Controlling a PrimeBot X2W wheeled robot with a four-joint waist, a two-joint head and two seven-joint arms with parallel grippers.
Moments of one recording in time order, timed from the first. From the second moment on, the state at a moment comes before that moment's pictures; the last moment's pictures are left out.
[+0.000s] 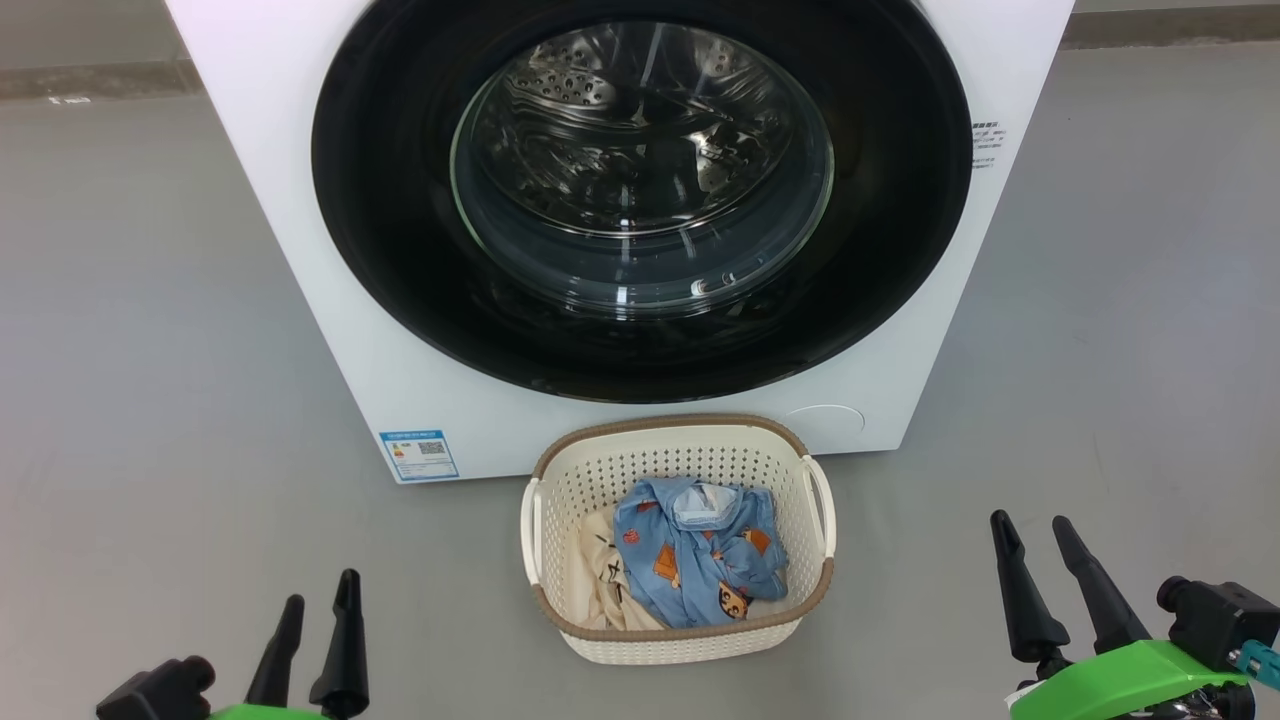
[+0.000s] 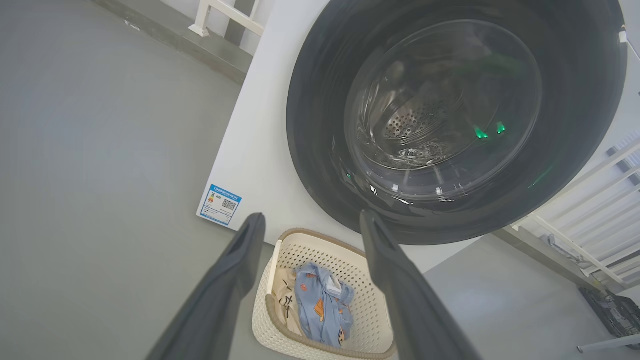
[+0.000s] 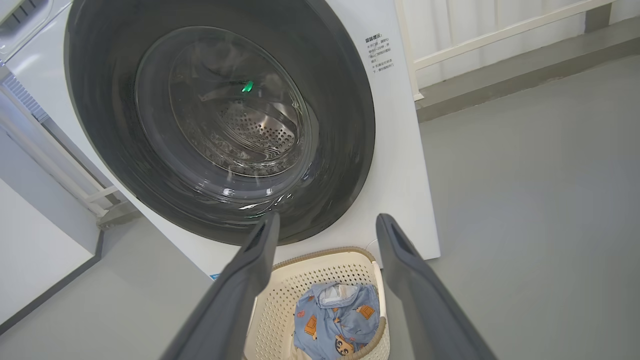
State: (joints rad) left arm 0.00 0.04 -0.05 0.22 -0.69 -0.13 -0.14; right arm 0.00 -0.08 -0.05 0.17 0.49 0.13 -0.14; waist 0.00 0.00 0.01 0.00
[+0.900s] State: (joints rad) left arm 0.00 0.04 -0.05 0.19 -0.37 -0.13 -0.23; right arm 0.00 -0.09 -0.09 0.17 0.16 0.13 -0.23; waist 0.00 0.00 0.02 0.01
